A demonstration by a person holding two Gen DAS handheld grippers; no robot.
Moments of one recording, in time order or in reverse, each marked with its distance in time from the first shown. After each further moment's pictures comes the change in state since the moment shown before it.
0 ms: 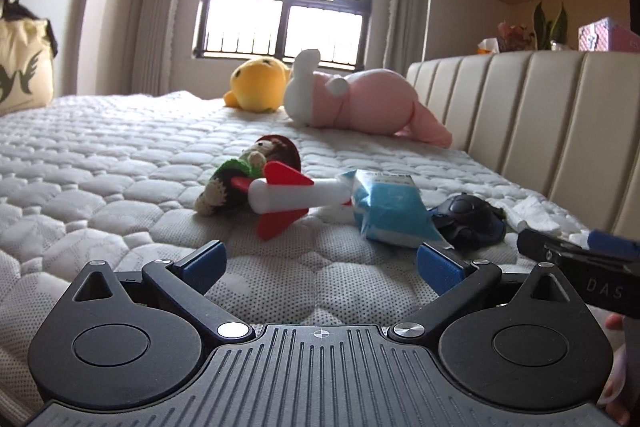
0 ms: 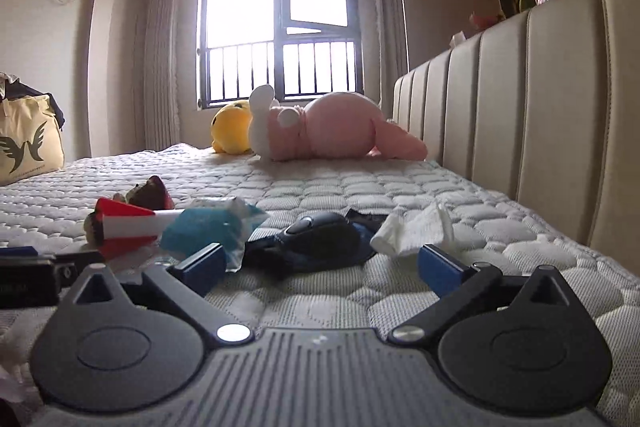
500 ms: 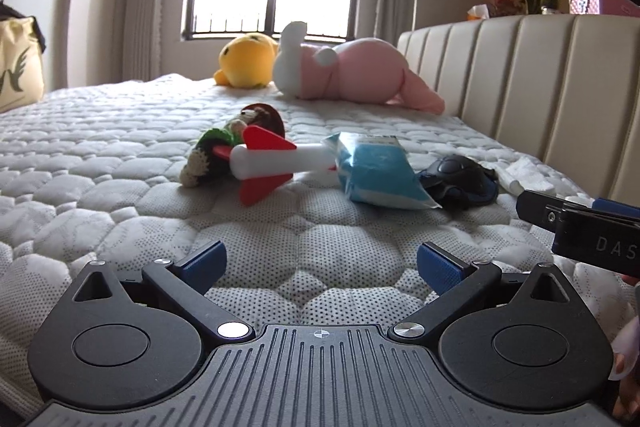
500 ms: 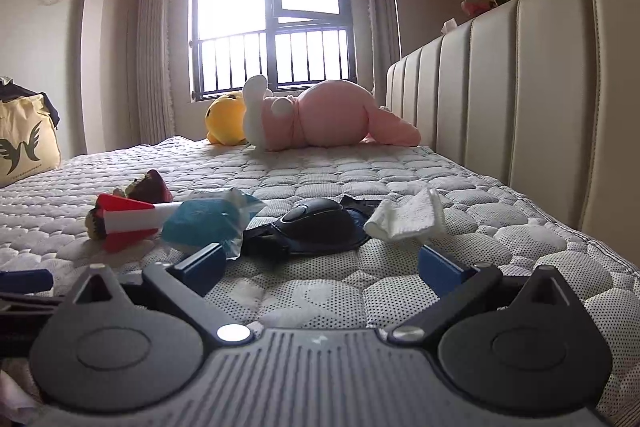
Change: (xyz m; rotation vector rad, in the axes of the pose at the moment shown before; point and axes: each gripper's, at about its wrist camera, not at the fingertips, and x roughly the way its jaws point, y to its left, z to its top) left arm 0.000 -0.012 -0.014 0.067 0.065 -0.010; right arm -0.010 0.000 -0.002 0.012 0.030 -0.005
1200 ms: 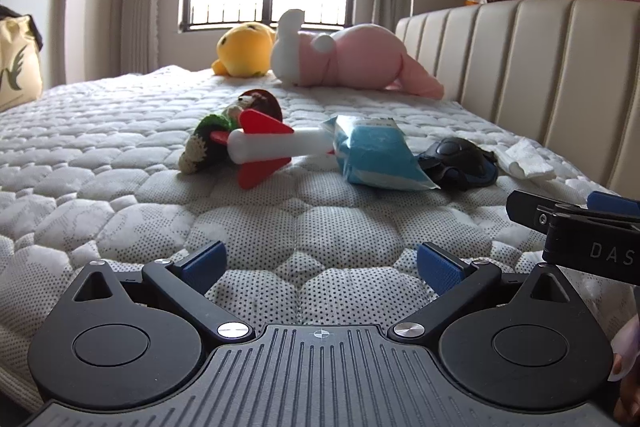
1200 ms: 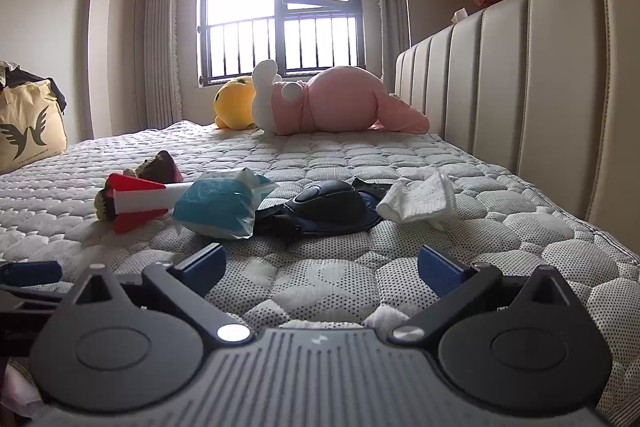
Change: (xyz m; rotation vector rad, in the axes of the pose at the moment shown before) left arm -0.001 -0.006 -0.003 0.024 0.035 0.001; right arm -0.003 0.006 -0.005 -0.020 0.035 0.018
